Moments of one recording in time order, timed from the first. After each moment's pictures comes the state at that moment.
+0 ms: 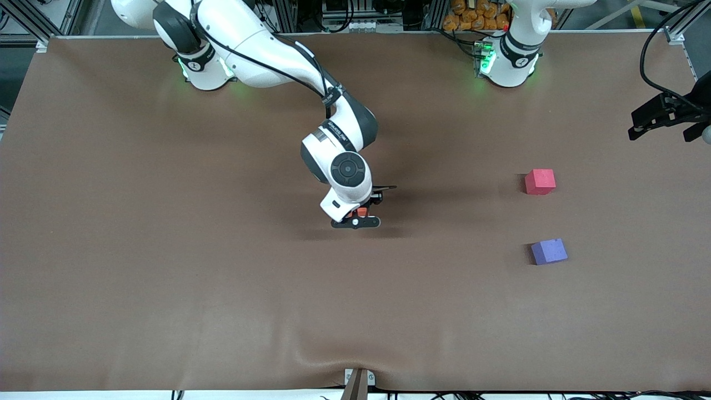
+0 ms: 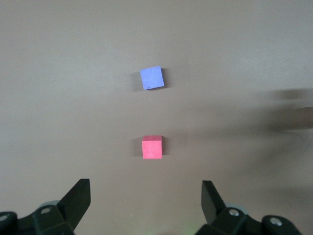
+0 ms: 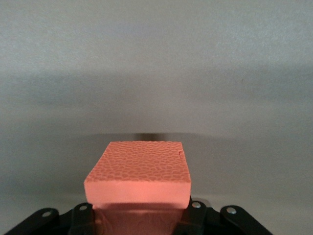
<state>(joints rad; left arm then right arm) -0.05 0.00 0.04 -1.49 0.01 1.49 0.04 0.78 0.91 -0.04 -1.20 0.17 2.03 0.67</state>
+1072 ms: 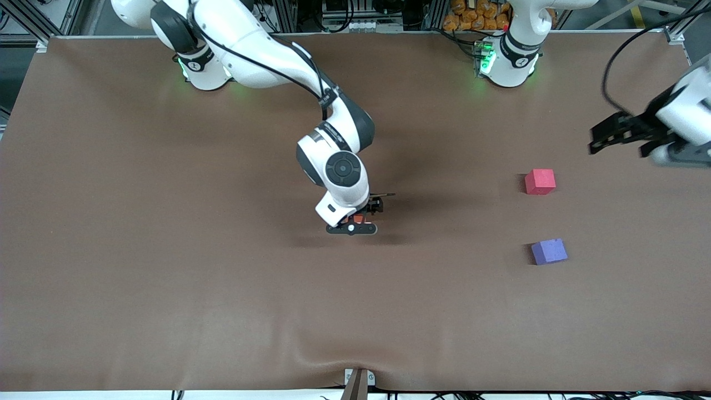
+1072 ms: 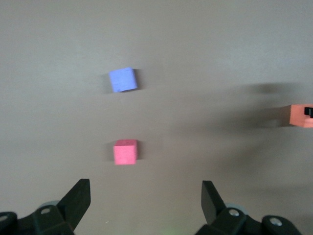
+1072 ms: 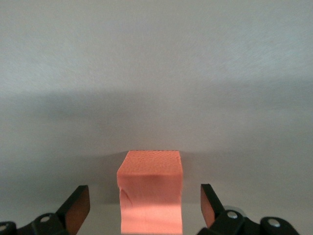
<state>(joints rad) -0.15 0.07 0.03 -1.50 -0.04 1.54 -0.08 0.76 0.87 -0.06 -1.17 0.15 2.03 0.68</state>
